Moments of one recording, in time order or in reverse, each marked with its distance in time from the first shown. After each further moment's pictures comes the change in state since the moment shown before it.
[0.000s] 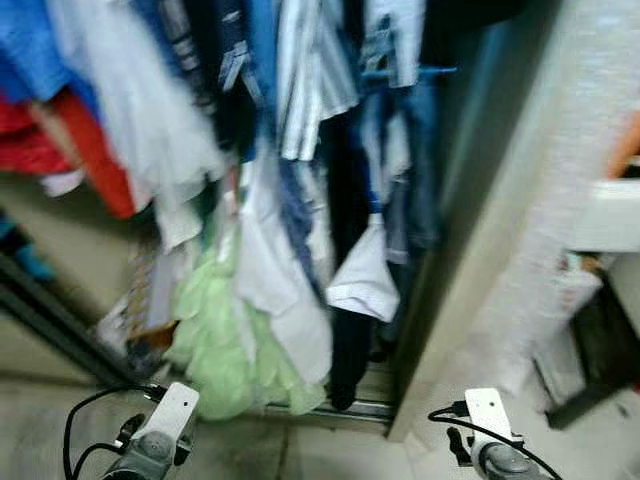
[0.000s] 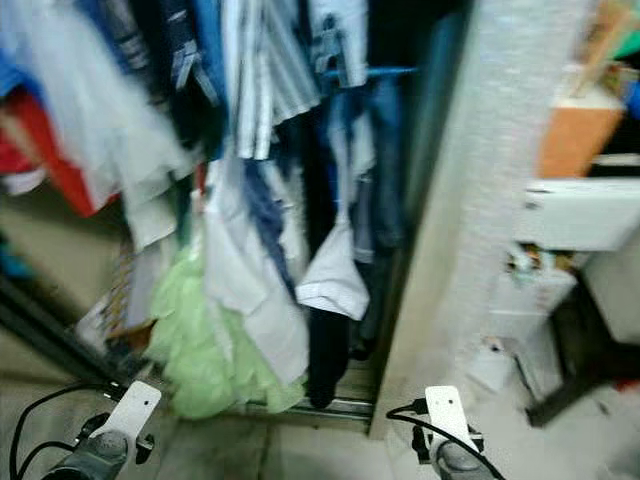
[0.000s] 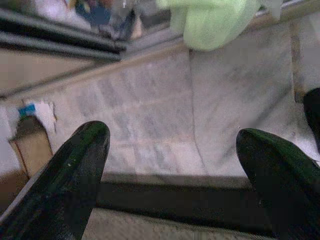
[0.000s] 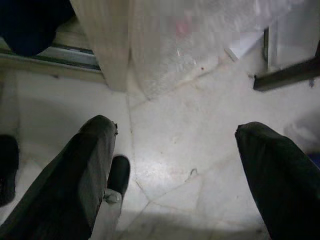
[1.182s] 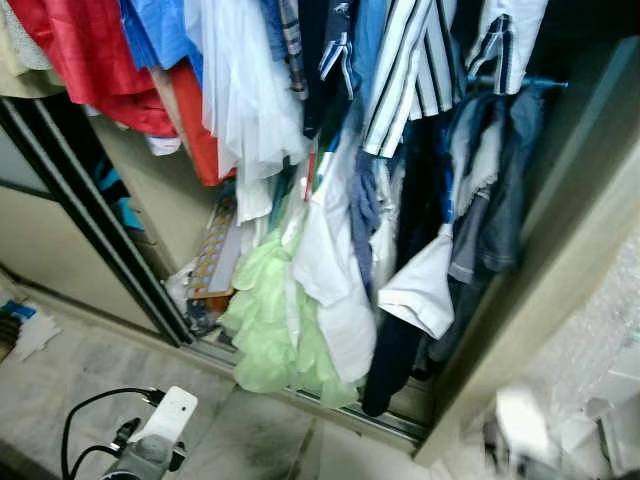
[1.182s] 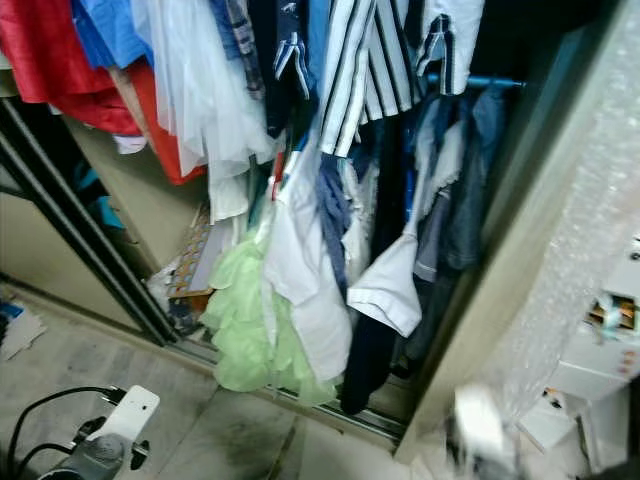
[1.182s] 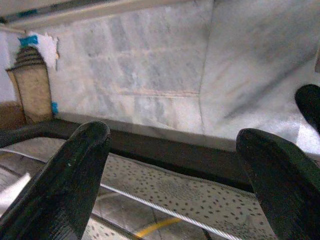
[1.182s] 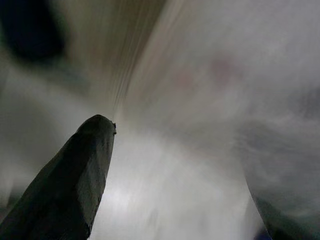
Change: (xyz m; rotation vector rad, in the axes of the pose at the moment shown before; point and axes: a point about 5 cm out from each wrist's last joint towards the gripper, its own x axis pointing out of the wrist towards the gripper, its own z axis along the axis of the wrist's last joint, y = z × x) left arm 0.000 0.004 -0.006 0.044 0.024 0.009; right arm -0.003 -0.046 0.023 -0.118 -0.165 -0.056
